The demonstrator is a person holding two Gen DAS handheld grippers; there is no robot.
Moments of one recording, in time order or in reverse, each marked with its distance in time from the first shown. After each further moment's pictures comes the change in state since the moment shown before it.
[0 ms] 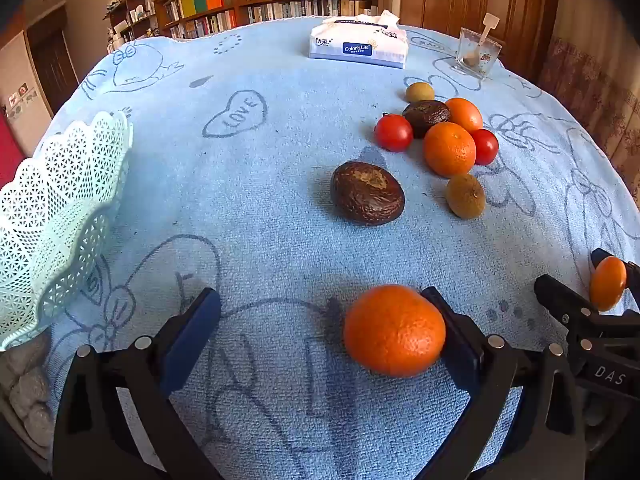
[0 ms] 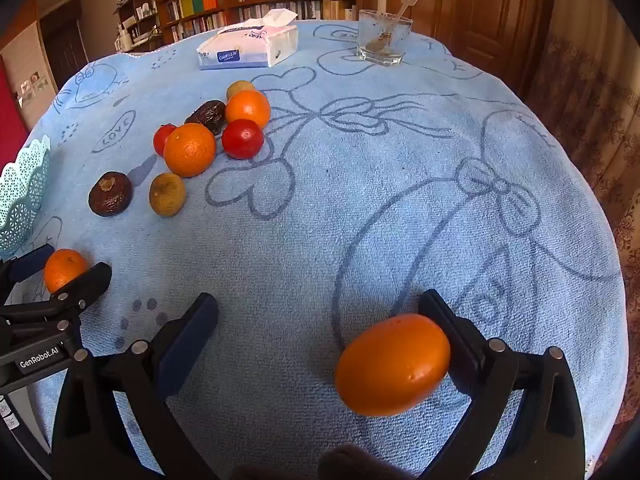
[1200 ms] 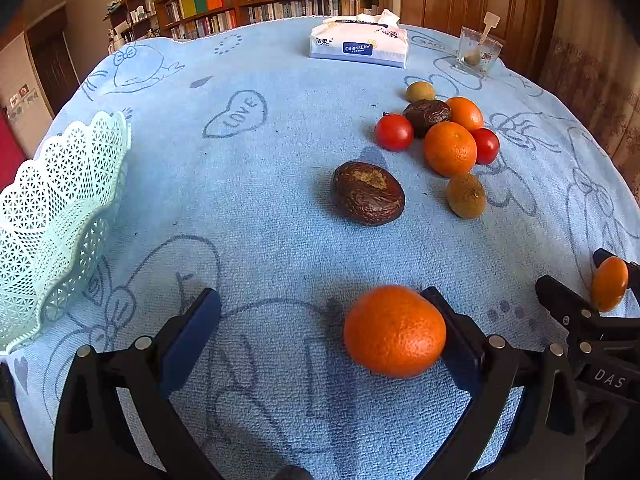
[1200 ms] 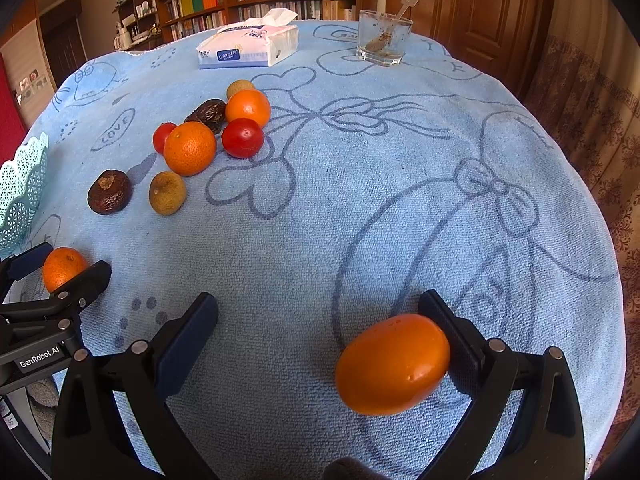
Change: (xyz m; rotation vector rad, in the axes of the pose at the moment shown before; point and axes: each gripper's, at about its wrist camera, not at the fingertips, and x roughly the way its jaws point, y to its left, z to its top) left arm 0.000 -0.002 0.001 0.001 0.001 0.008; right arm 0.000 -0.001 0.000 -0.002 0.001 -0.006
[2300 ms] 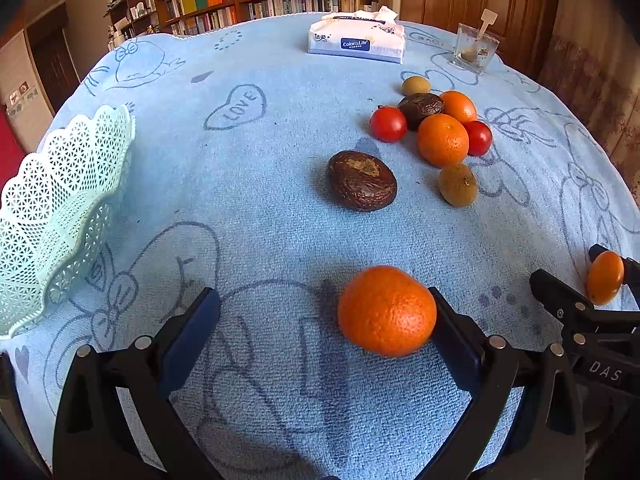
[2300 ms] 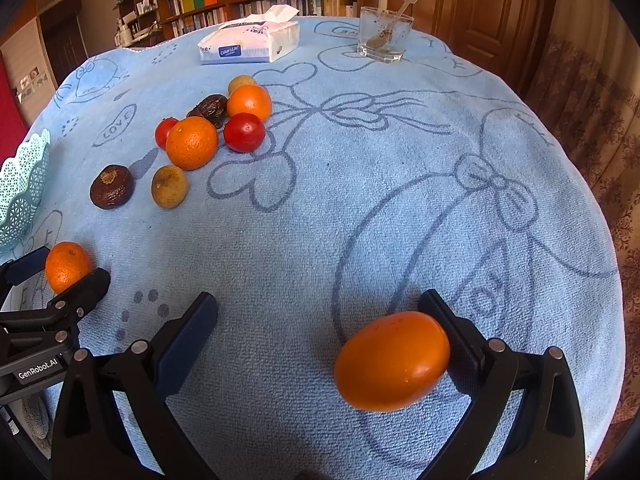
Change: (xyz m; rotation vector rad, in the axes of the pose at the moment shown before) left arm -0.008 -0.003 -0.007 0.001 0.016 -0.001; right arm -0.001 0.000 -0.001 -0.004 0.014 -0.001
